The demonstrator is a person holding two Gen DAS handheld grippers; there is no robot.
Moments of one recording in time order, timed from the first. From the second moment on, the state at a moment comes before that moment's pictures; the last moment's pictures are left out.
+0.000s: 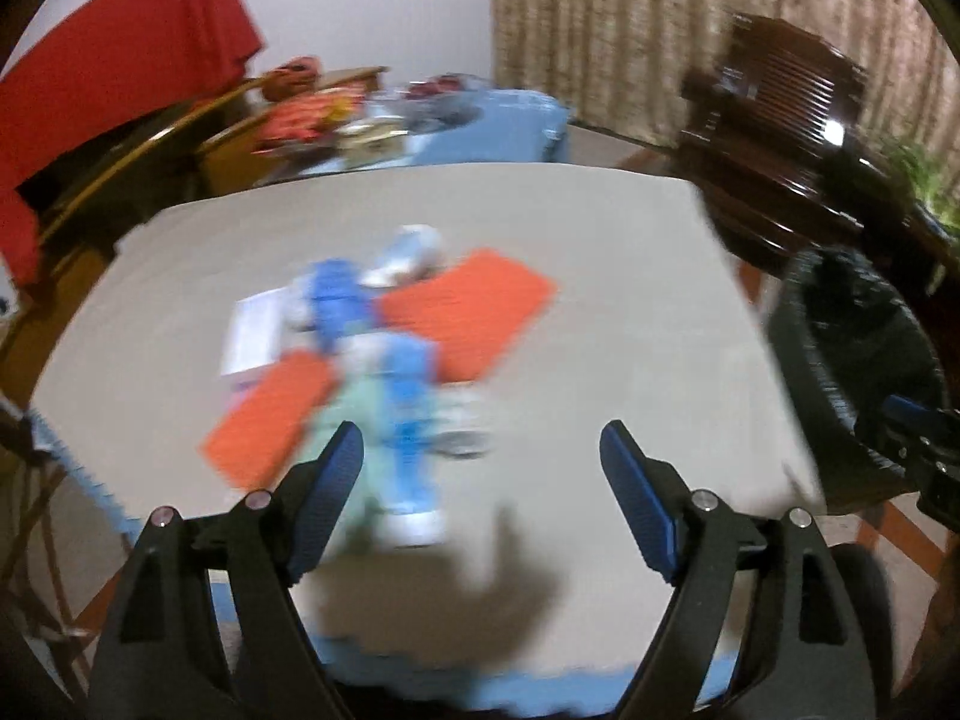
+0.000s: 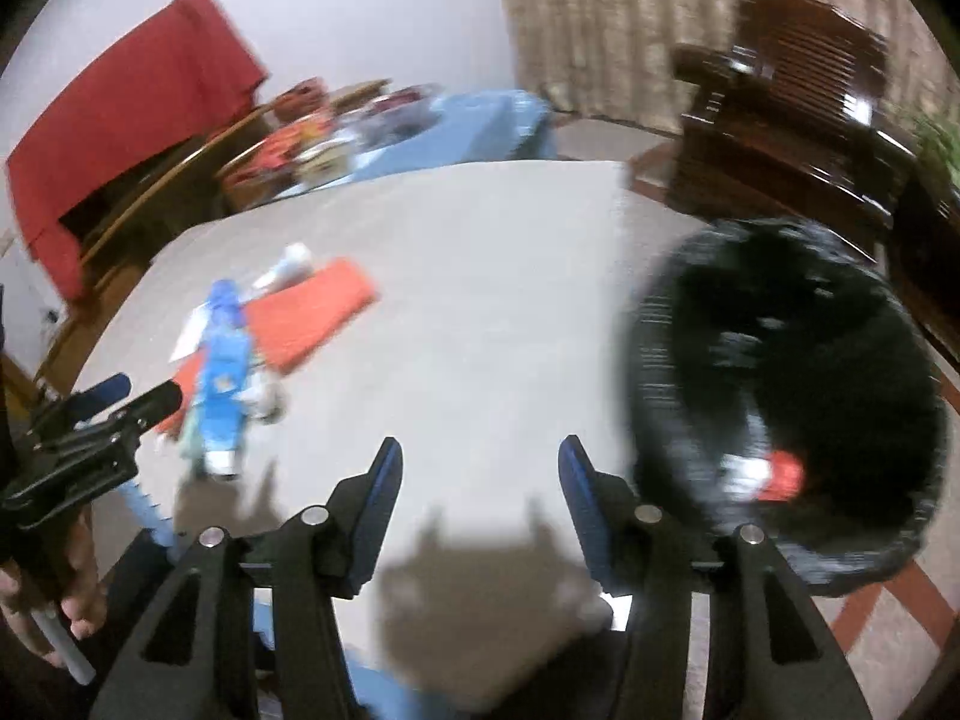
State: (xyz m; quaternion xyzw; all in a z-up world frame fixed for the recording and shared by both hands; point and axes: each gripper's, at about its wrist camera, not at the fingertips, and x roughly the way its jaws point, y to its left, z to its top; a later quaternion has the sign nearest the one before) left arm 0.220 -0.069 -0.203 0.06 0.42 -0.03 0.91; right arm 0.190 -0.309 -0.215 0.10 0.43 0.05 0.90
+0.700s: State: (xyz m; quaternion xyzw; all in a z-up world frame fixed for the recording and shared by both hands) left arm 0.227 0.091 -0.243 0.03 0.41 0.01 0.91; right arm 0.245 -0.081 -0.261 0.03 0.44 0.11 0.89
